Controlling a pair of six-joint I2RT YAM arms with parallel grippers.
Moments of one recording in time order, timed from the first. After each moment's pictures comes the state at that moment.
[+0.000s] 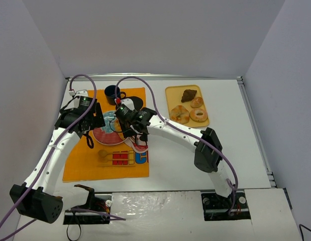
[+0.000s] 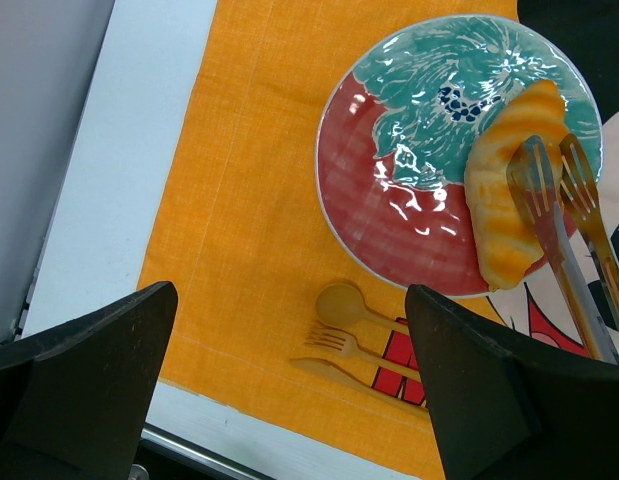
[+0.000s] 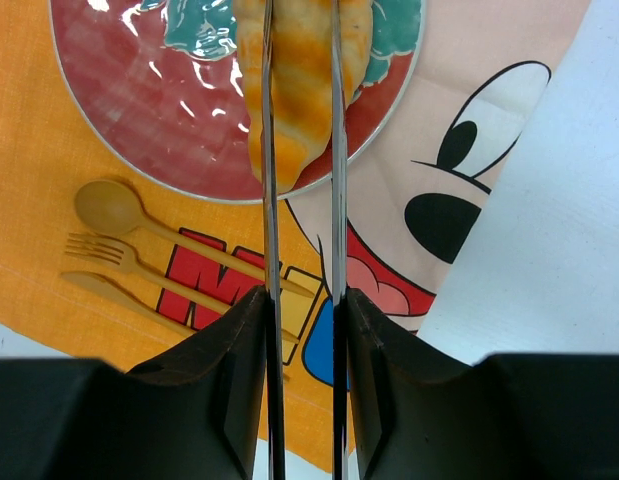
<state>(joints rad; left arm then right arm) -0.26 1.18 1.23 -0.98 -0.48 -0.43 1.02 2.09 1.93 -0.80 0.25 0.55</state>
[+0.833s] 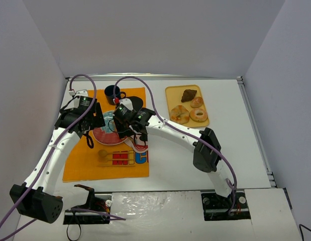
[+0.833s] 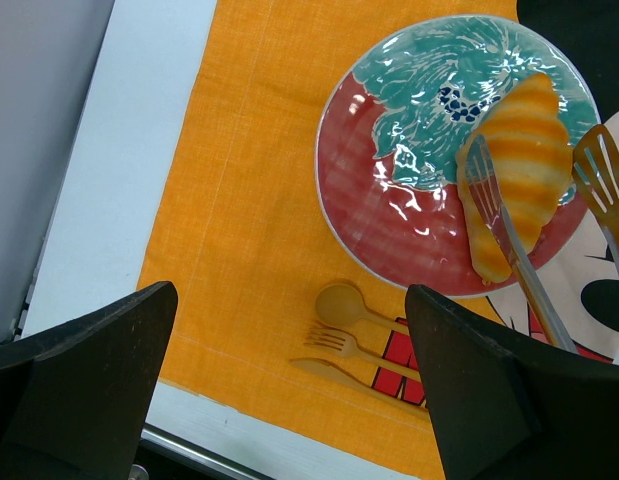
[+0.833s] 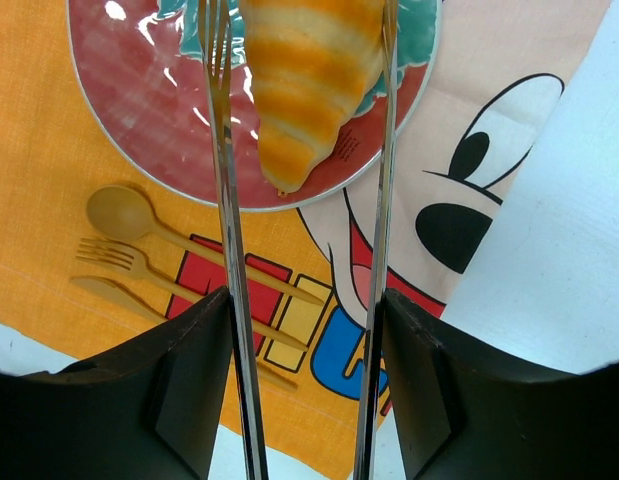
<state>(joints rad) -0.26 1.18 1.23 -0.98 -0.48 -0.43 1.03 2.11 1.94 -0.79 0.24 0.54</state>
